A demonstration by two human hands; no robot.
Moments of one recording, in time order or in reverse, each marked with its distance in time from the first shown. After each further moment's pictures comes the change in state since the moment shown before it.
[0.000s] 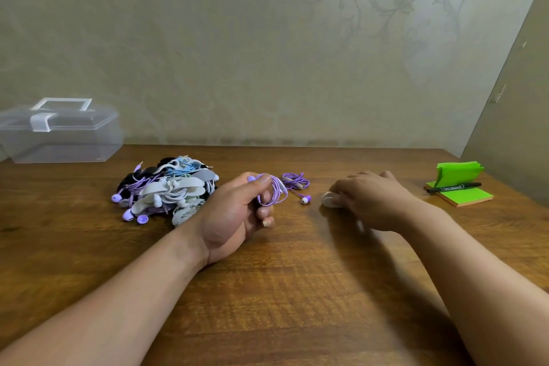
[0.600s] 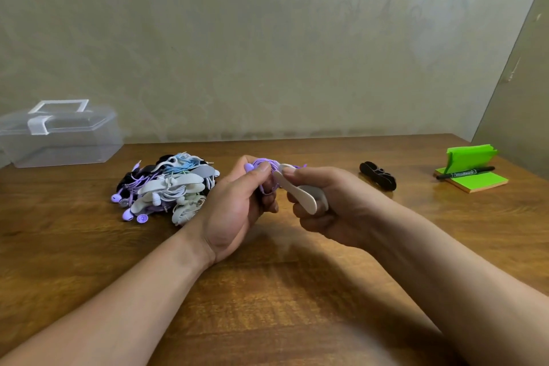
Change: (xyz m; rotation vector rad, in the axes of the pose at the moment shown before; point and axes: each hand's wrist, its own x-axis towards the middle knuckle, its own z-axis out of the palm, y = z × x) left_hand 0.005 -0.005 0.002 0.118 0.014 0.213; right_hand -0.038 -0.094 -0.023 1.854 -0.286 0.066
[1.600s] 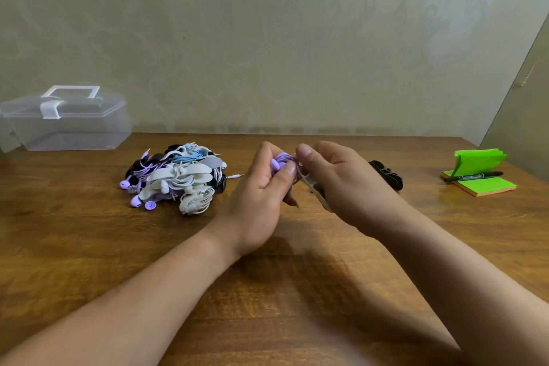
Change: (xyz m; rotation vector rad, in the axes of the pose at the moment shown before) left_hand -0.012 -0.001 0.010 0.512 -0.037 0.249; right_hand -0.011 -0.011 0.007 -0.843 0.337 -0.344
